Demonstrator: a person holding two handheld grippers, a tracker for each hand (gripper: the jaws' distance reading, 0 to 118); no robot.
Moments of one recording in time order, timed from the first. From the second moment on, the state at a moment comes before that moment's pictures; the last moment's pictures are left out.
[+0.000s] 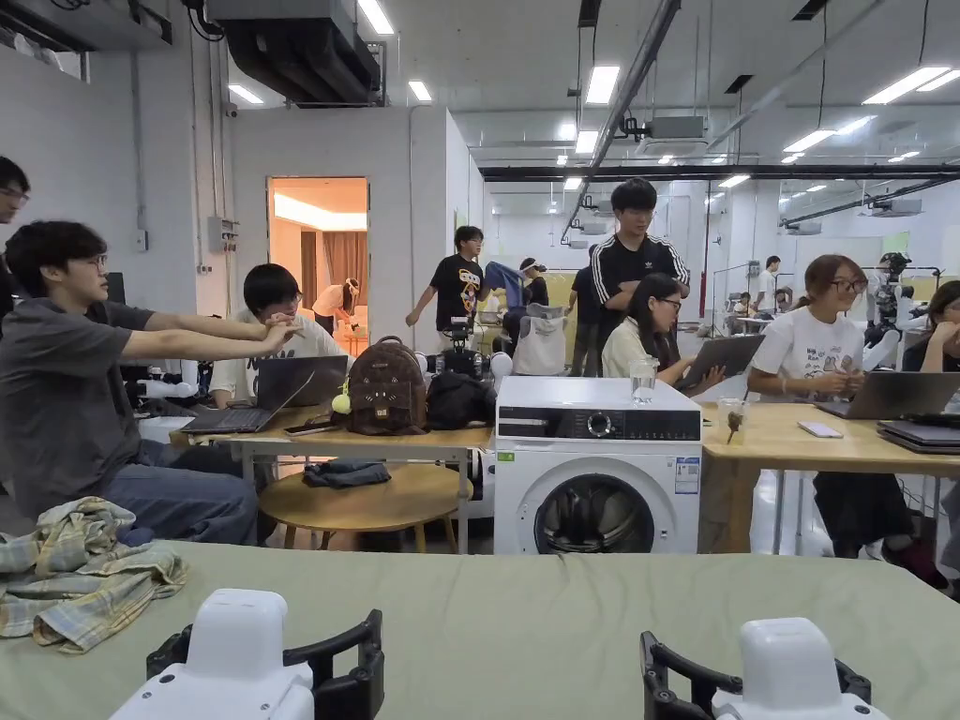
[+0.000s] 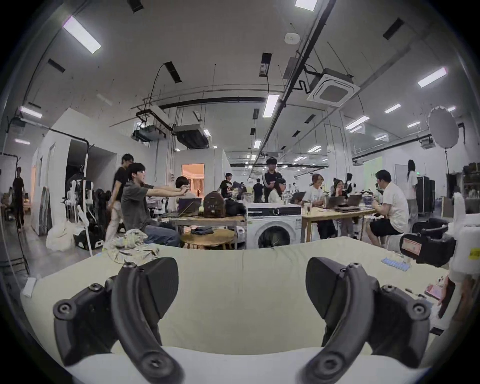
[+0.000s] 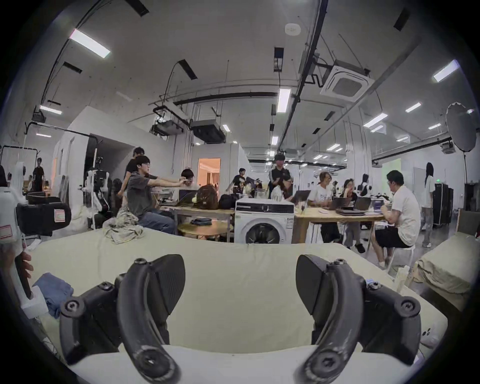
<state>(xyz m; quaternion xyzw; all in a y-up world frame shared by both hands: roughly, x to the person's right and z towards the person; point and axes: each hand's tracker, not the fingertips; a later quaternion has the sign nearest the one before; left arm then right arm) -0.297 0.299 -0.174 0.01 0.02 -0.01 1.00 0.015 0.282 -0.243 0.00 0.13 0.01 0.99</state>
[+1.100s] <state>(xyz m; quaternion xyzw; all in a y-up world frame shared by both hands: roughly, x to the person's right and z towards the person) -0.283 0.307 -0.159 0.00 0.00 0.01 1.00 0.025 0.300 -0.236 -0.04 0.07 -0.05 1.00</state>
